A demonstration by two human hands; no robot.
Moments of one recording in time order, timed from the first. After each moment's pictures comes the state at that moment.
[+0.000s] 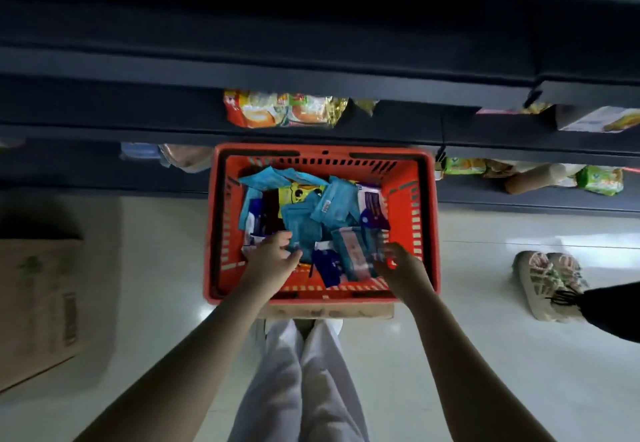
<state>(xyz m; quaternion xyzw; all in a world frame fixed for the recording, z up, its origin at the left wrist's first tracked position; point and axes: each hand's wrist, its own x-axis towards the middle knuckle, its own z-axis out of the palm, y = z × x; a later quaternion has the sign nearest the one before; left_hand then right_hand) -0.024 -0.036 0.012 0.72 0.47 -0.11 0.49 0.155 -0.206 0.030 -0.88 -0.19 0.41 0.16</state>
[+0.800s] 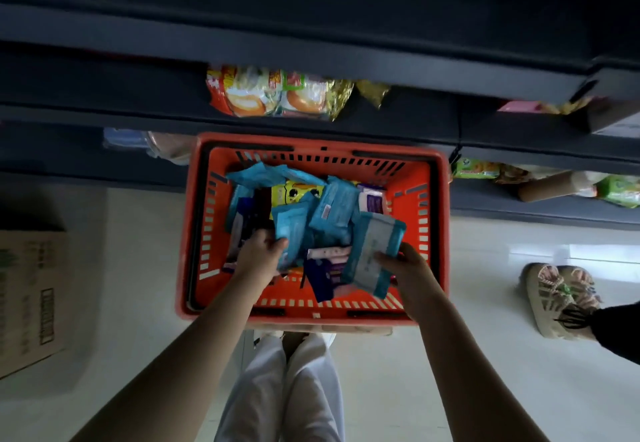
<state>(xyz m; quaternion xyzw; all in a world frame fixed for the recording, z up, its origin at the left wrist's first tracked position) -0.002 -0.031 -0.036 0.64 0.58 -0.06 0.50 0.178 -0.200 -0.010 -0.71 0.08 0.50 0.48</state>
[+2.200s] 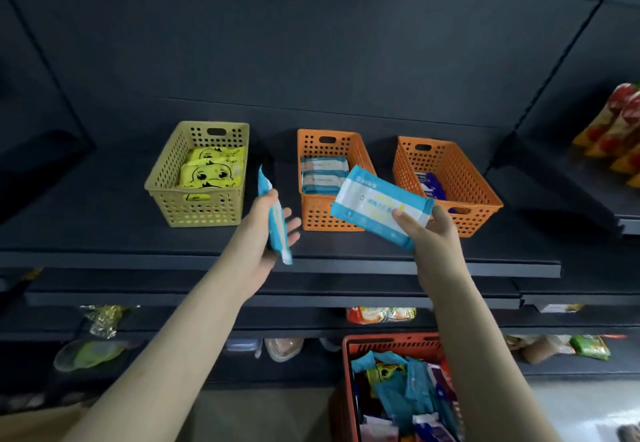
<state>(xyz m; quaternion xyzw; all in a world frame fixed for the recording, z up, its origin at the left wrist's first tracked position) -0.166 0.280 0.471 0.39 0.35 0.27 0.80 -0.001 0.111 0.474 -0.63 -0.17 0.20 0.73</state>
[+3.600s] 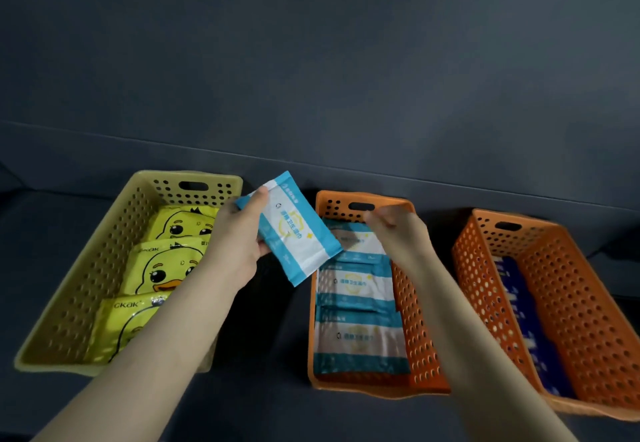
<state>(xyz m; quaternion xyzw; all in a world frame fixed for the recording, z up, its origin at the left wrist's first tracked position) 0.013 0.530 0.442 0.36 0.45 0.37 0.73 0.200 0.400 0.441 -0.87 -0.35 0.14 0.33</state>
